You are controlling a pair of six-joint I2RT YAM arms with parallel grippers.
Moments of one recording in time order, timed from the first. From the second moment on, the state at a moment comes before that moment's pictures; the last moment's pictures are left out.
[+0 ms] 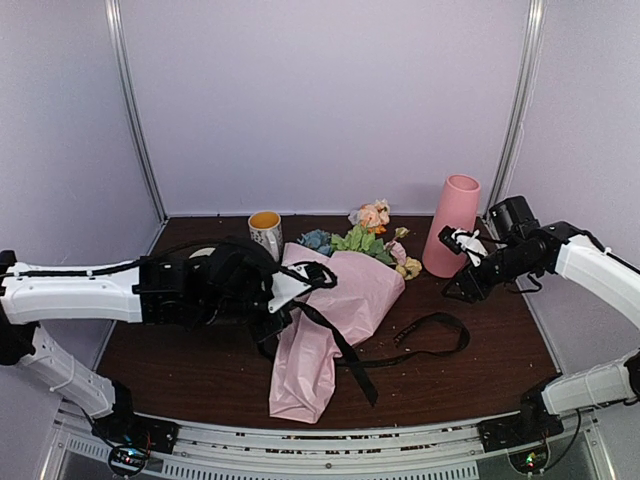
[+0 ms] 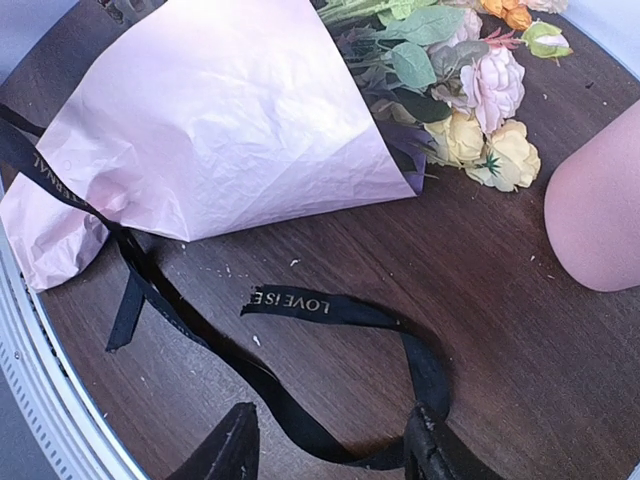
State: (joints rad) left arm -1.17 1.37 1.08 -0.44 -0.32 0.23; right arm 0.31 1.19 0.98 -0.77 -0.37 -0.34
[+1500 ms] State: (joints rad) left arm -0.79 1.05 0.44 -0.66 -0.34 -1.00; right arm 0.70 1.49 1.30 -0.75 -0.36 -0.34
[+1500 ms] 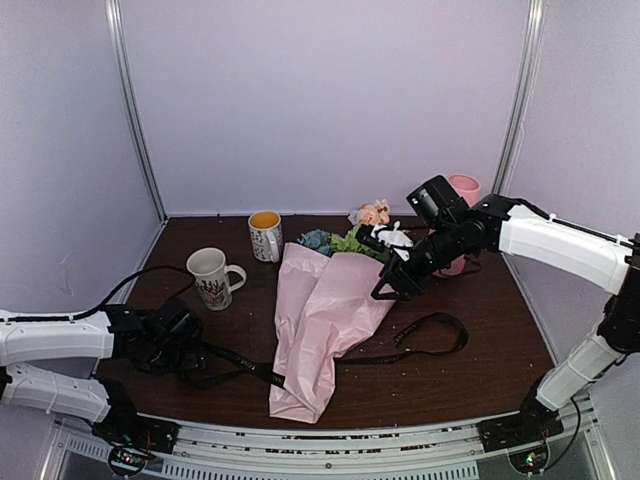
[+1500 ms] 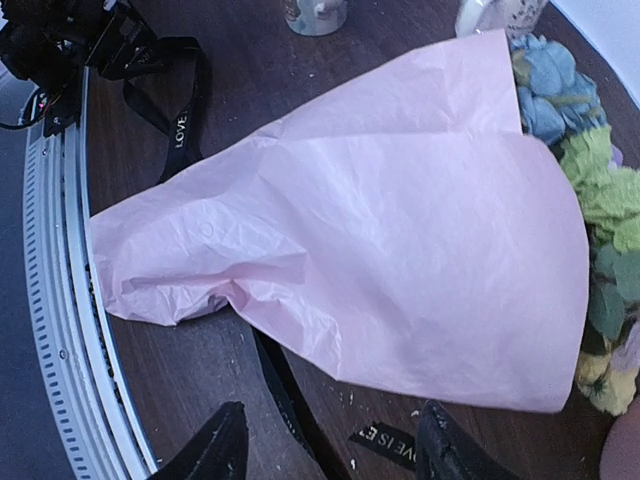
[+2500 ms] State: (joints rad) left arm -0.97 1.25 0.67 -0.14 0.00 -0.54; right arm 0.84 2.04 2.05 -0.98 -0.19 -0.28
